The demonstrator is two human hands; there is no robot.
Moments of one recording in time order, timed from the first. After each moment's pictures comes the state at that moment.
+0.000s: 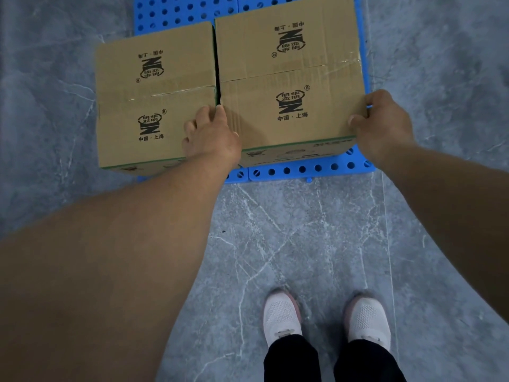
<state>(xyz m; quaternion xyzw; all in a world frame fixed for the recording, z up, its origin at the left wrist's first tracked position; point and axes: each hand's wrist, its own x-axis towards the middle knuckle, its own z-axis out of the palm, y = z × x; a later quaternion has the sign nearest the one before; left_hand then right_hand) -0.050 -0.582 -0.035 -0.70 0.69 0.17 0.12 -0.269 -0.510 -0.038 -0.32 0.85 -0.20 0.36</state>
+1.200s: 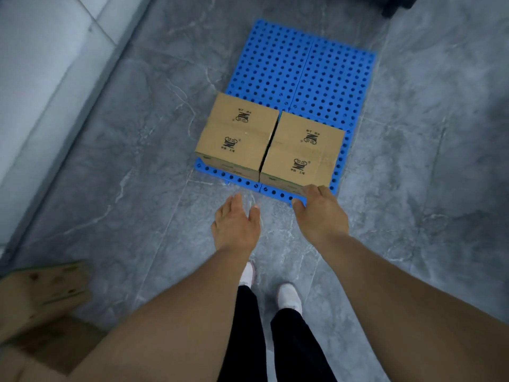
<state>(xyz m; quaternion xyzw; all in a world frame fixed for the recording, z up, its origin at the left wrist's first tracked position) -0.023 -0.393 0.250 -0.81 0.46 0.37 -0.02 -0.170 -0.423 0.264 -0.62 0.73 0.02 0.30</state>
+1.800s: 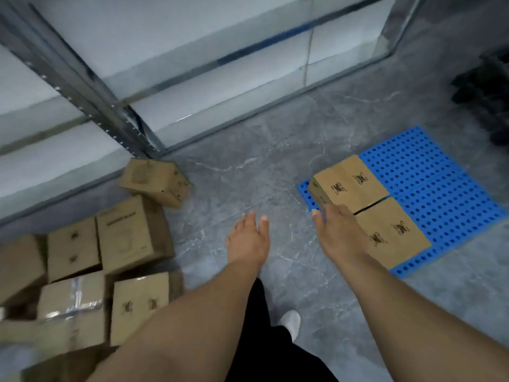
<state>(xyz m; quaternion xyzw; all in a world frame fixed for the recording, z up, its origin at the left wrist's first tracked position) 0.042 -0.224 0.410 -0.92 0.17 0.31 -0.17 -0.065 -0.357 0.424 -0.85 0.46 0.08 0.24</state>
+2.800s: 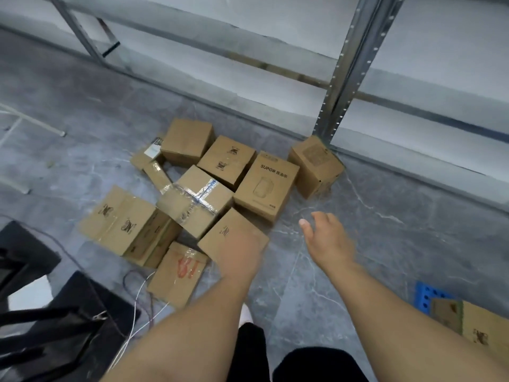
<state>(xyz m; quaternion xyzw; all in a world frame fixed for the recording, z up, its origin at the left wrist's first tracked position) 0.123 0.138 0.422 -0.88 -0.27 0.19 -0.33 0.168 -0.024 0.447 -0.96 0.06 0.17 0.19</state>
